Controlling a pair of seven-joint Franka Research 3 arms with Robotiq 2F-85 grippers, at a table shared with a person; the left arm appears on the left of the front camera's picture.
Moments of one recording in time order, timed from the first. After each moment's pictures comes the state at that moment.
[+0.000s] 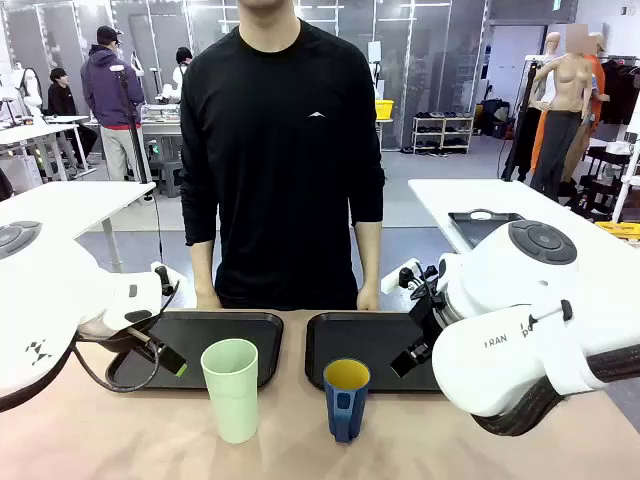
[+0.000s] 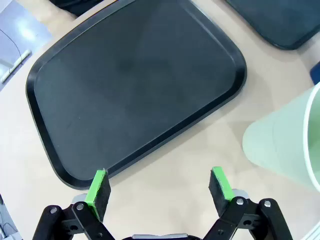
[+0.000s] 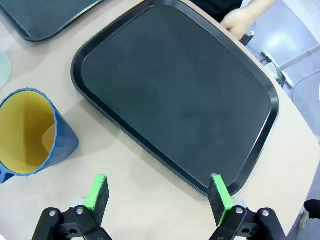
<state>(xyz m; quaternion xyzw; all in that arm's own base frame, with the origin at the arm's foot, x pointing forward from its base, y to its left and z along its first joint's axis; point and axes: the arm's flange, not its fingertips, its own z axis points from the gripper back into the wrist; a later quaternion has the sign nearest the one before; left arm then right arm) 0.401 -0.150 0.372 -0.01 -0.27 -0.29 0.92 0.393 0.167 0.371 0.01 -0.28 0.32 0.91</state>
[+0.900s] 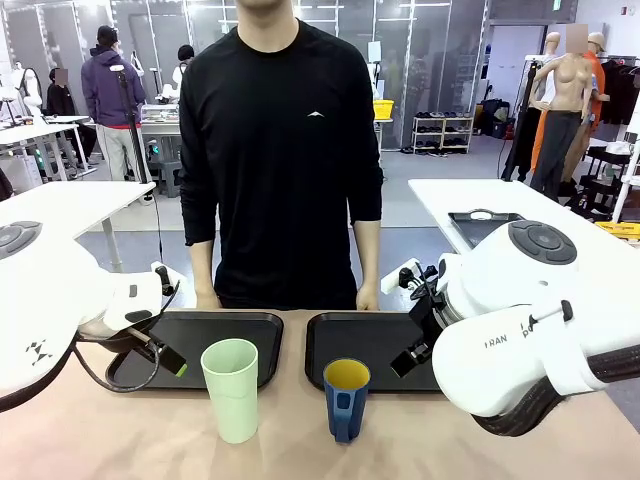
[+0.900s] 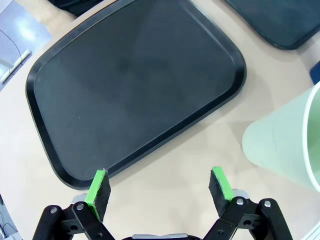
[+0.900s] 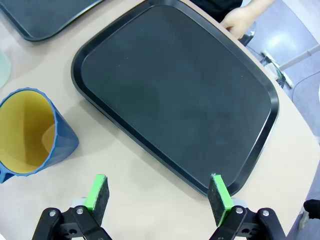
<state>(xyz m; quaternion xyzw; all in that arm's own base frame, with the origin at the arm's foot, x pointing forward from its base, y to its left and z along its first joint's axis) 0.401 -0.151 0.372 -0.01 -0.27 -0.29 0.92 0.393 0.167 0.371 0.01 -0.28 0.32 0.90</state>
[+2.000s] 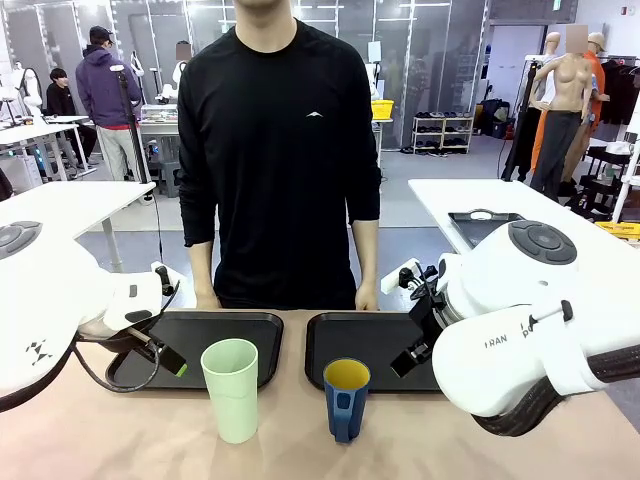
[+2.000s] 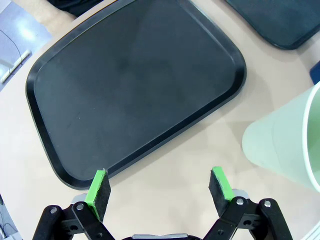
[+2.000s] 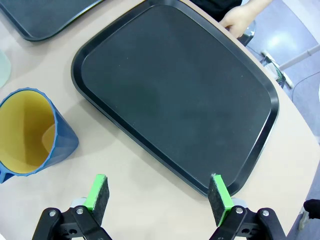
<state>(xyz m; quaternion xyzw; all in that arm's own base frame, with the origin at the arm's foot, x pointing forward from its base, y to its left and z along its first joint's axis) 0.401 -0.151 0.372 -0.01 -0.27 -0.29 0.92 0.393 0.167 0.371 0.01 -0.28 0.32 0.90</state>
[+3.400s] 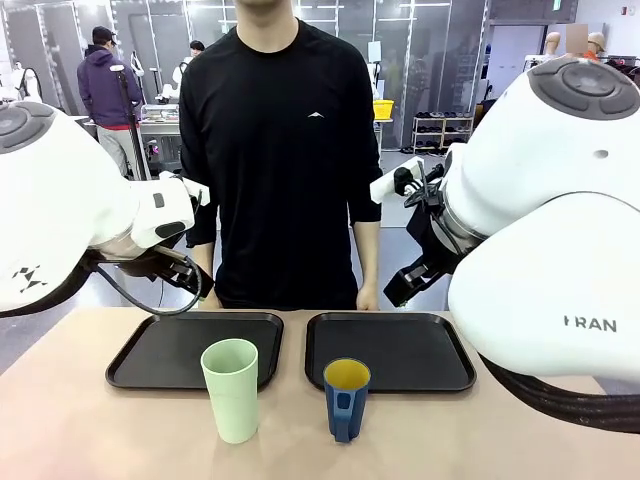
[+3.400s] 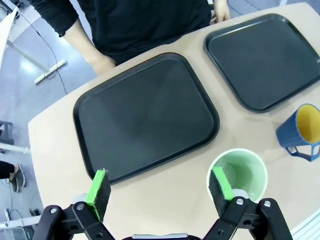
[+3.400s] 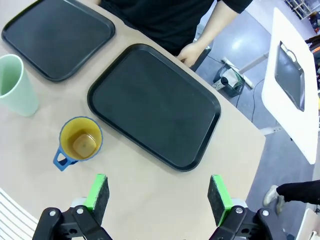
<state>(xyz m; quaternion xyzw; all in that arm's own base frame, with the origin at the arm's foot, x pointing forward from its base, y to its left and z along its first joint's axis) 0.366 -0.221 0.512 0.03 -0.34 -0.22 0.91 0.315 0.206 0.534 -0.06 -0.33 0.28 0.90</state>
